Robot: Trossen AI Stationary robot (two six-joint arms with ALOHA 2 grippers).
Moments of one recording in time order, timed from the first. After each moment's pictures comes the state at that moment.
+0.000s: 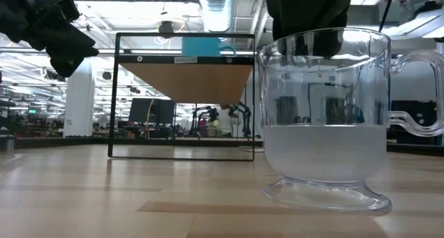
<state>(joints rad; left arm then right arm) 0.07 0.08 0.29 -0.48 0.01 -0.39 0.48 2.09 1.72 -0.79 -0.23 0.80</state>
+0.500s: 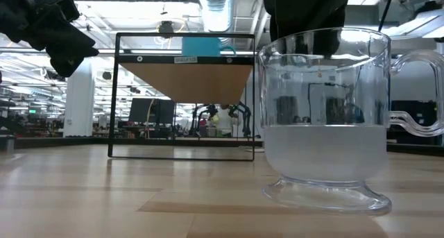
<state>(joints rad) 0.07 0.08 0.29 -0.48 0.01 -0.39 0.48 2.09 1.72 -0.77 -0.23 0.80</state>
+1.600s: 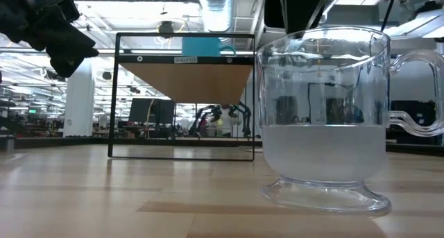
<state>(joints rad) 0.07 0.08 0.29 -0.48 0.01 -0.39 0.45 2.09 1.87 -1.10 -0.11 0.56</state>
